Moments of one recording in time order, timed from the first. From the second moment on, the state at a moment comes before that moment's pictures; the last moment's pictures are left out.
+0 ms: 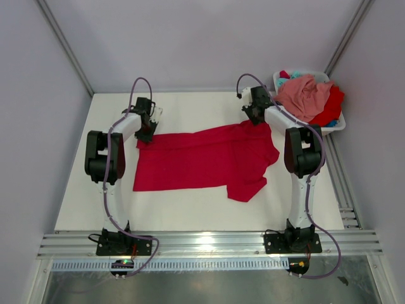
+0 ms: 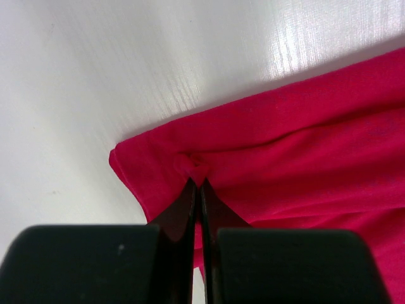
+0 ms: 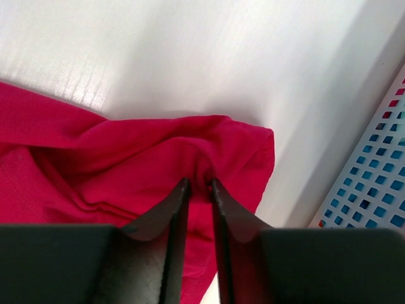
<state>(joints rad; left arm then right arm) -0.14 2.09 1.53 -0.62 -0.07 0.23 0.20 2.16 1.68 -0.39 0.10 -0.45</state>
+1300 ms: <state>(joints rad) -0.13 1.90 1.91 -0.60 -0.26 0.28 0.15 1.91 1.90 -0.33 0.16 -0.44</state>
